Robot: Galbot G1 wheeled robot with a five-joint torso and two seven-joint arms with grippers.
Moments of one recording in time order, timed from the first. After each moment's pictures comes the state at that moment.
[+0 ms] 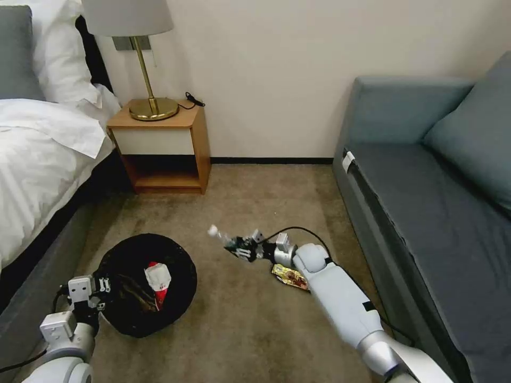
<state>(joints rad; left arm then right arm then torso) 1.63 -1.37 -0.90 -2.08 -0.26 0.21 -0.01 -0.66 1.43 -0.06 1.14 0.29 0.04 -0.64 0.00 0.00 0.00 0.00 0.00</state>
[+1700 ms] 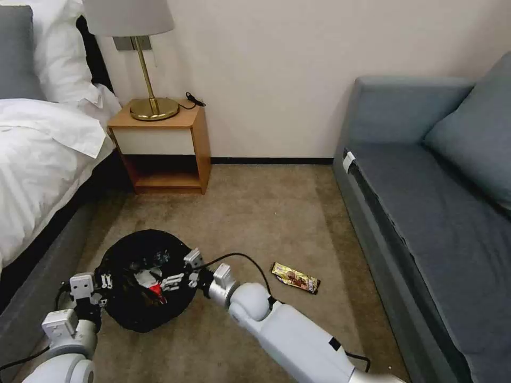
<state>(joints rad) 1.61 -1.36 -0.90 -2.05 -0.27 0.18 0.00 -0.73 1.47 -0.35 1.34 0.34 0.01 -0.20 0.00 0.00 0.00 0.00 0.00</state>
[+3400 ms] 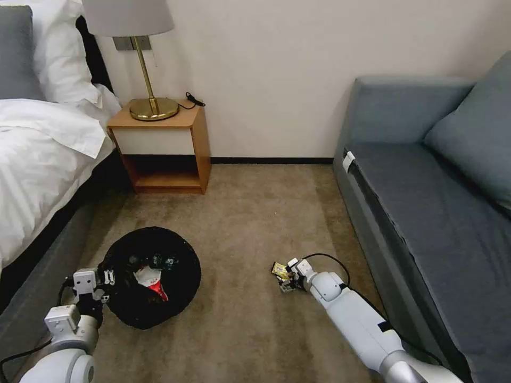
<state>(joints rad) 1.59 -1.35 -0.89 -2.04 -0.26 0.17 0.03 -0.70 1.33 -0.02 0.89 -0.04 -0.34 -0.26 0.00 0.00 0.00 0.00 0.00</state>
